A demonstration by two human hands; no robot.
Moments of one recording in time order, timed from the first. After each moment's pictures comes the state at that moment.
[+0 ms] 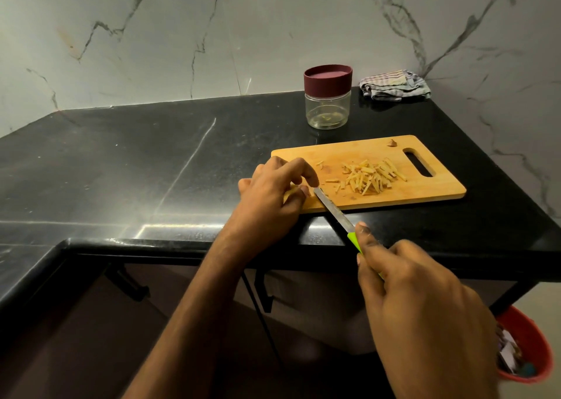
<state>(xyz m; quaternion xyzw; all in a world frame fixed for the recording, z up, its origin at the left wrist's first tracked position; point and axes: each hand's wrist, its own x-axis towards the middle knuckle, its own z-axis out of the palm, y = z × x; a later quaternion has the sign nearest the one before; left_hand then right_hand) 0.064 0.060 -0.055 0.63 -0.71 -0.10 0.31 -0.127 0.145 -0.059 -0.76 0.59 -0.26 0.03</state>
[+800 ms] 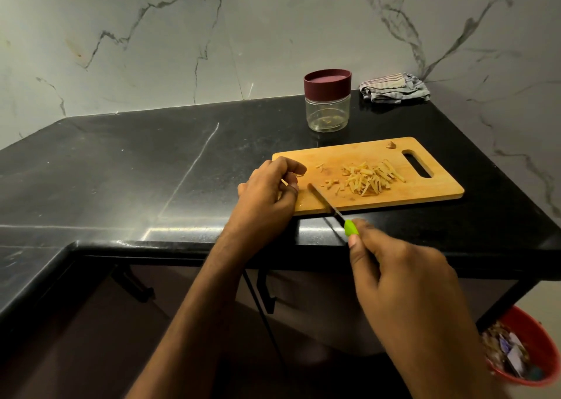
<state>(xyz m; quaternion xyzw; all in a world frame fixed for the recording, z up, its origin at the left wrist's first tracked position) 0.067 0.058 -0.061 0.63 -0.66 -0.13 0.38 -0.127 0.125 -0.063 -0.76 0.54 -0.34 0.10</state>
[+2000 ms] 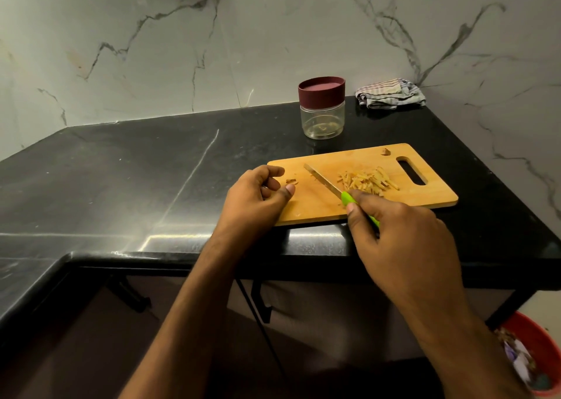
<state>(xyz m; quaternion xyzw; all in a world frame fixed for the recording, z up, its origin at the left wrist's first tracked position) 0.074 0.043 -0.061 0.67 -0.58 -0.18 0.43 -0.135 0.071 -0.062 -0.75 0.53 -0.39 0.04</state>
